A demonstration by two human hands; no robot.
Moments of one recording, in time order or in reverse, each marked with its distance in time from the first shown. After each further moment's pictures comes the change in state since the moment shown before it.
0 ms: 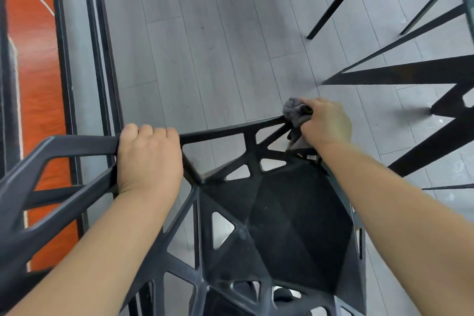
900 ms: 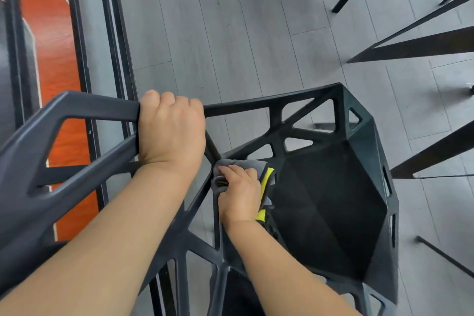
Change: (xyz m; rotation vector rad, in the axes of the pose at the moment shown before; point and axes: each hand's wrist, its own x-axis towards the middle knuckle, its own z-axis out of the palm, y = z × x) left_hand 0.006 -0.002 0.033 0.039 0.227 0.064; right_hand -0.185 -0.122 0.165 0.317 0.004 -0.102
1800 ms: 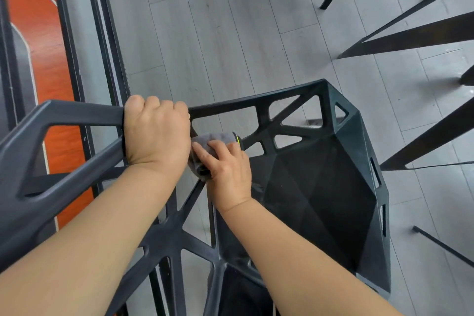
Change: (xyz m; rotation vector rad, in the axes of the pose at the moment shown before) left_hand 0.000 -0.001 -0.001 -0.032 0.053 -0.001; right_hand 0.027 -0.016 -0.030 -0.121 0.028 -0.362
